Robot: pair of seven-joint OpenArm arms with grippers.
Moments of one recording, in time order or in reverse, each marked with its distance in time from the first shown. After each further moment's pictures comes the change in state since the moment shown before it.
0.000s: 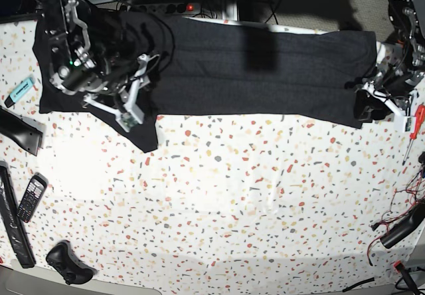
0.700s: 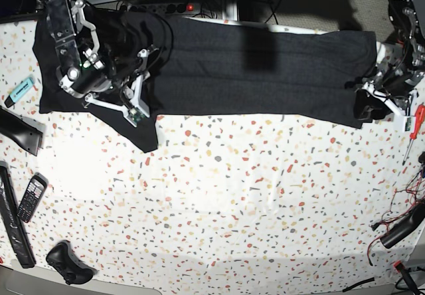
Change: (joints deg) left arm 0.0 0.0 0.0 0.0 0.0 0.0 0.2; right arm 0.6 0.1 -2.1 -0.2 -5.9 -1.5 -4.7
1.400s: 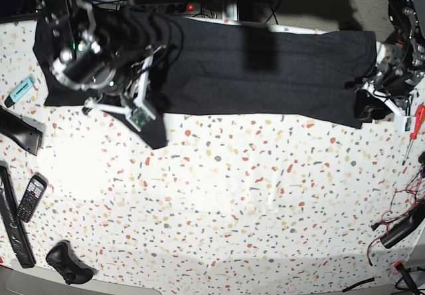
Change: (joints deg) left arm 0.0 0.0 0.0 0.0 0.3 0.0 0.0; right arm -6.6 0.0 0.3 17.3 -0.2 -0.6 -1.7
